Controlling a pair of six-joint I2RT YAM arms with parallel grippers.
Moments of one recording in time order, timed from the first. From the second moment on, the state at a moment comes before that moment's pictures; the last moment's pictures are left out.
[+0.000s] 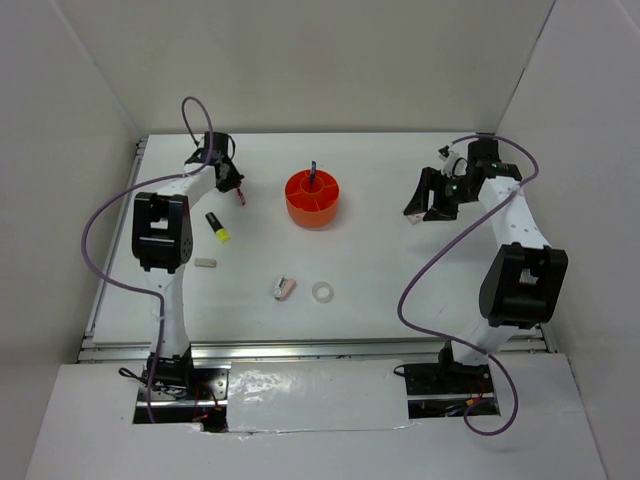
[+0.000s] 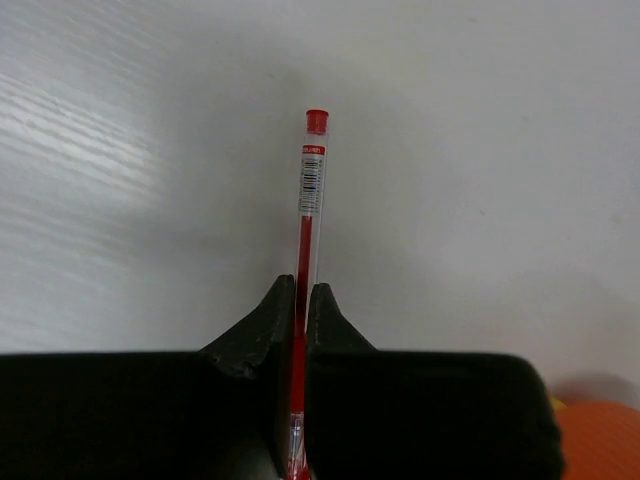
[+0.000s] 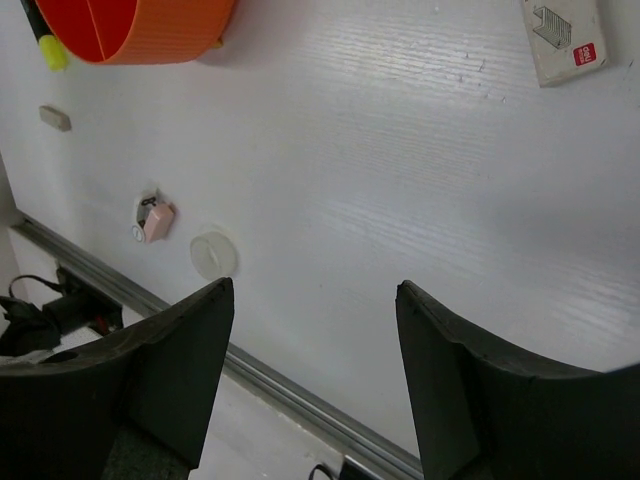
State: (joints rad) left arm -0.07 2.29 1.80 -0.36 -0.13 -0.62; right arm -0.13 1.66 1.42 -0.88 -0.61 0.05
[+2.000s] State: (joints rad) left arm -0.40 1.47 1.21 -0.63 0.44 -0.84; right arm 1.06 1.34 0.90 0.03 -0.16 -1.25
